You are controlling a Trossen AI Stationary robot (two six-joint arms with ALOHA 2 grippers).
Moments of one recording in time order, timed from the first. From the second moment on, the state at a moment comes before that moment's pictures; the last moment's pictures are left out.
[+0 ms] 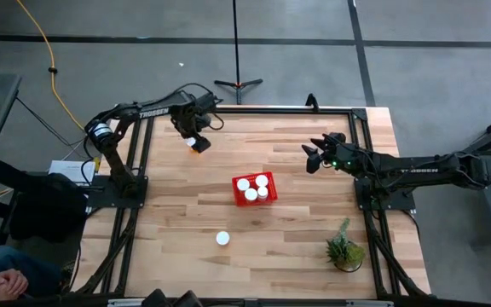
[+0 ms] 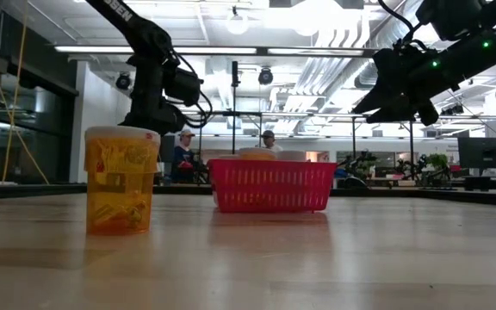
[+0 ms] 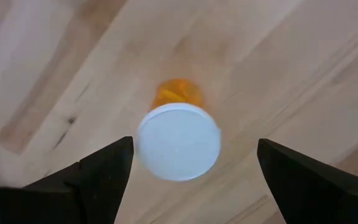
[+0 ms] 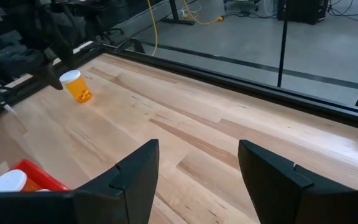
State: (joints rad) left arm 0.69 1.72 1.24 -1.10 -0.01 -0.03; right arm -0.19 0.80 0.32 0.09 0.51 0.49
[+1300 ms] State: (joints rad) left arm 0.69 1.72 1.12 -0.94 -0.05 0.08; right arm -0.19 0.80 0.32 0.07 0.50 0.49
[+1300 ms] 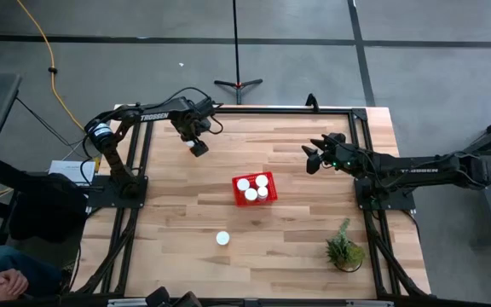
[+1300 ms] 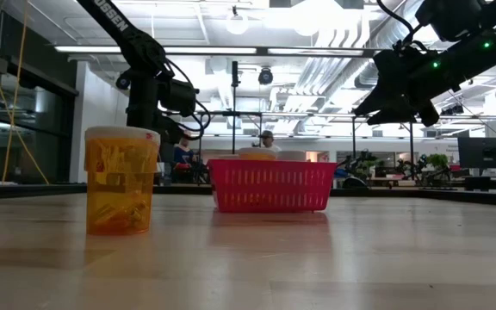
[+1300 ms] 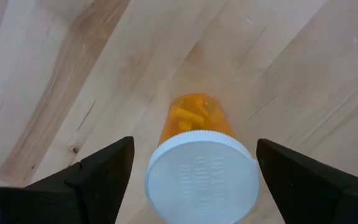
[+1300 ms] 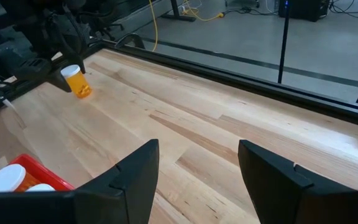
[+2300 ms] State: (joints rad) left arm 0.69 1.72 1.12 -0.95 -0.06 0.10; right arm -0.19 0.80 0.32 0.07 0.50 0.49
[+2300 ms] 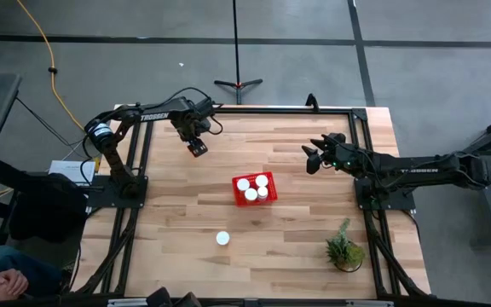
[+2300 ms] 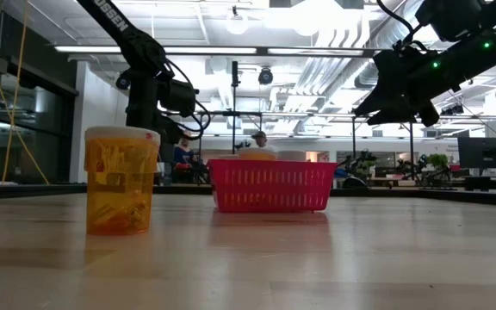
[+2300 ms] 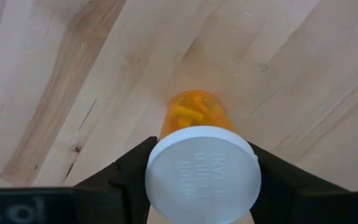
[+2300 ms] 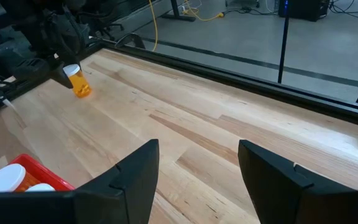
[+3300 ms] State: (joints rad) left arm 0.31 1.72 1.53 -1.01 -0.02 0.06; right arm -0.19 0.80 0.32 0.07 0.50 0.49
